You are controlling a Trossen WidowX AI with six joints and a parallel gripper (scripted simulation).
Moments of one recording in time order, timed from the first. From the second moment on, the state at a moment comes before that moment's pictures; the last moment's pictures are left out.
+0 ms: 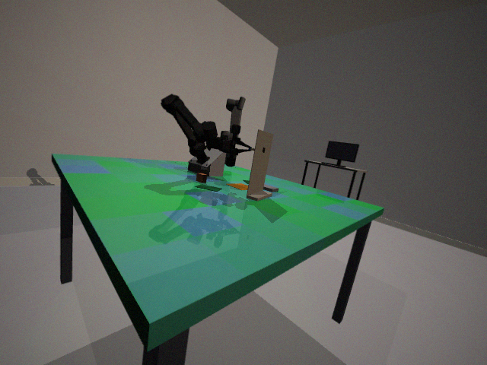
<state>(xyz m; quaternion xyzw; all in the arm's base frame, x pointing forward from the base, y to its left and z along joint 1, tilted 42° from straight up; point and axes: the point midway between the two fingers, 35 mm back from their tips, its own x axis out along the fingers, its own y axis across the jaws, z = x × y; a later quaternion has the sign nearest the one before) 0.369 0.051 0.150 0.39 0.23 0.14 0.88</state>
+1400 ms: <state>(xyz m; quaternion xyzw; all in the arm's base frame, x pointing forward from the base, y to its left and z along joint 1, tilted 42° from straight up) 0.349 0.045 0.153 0.39 0.23 0.14 0.88</state>
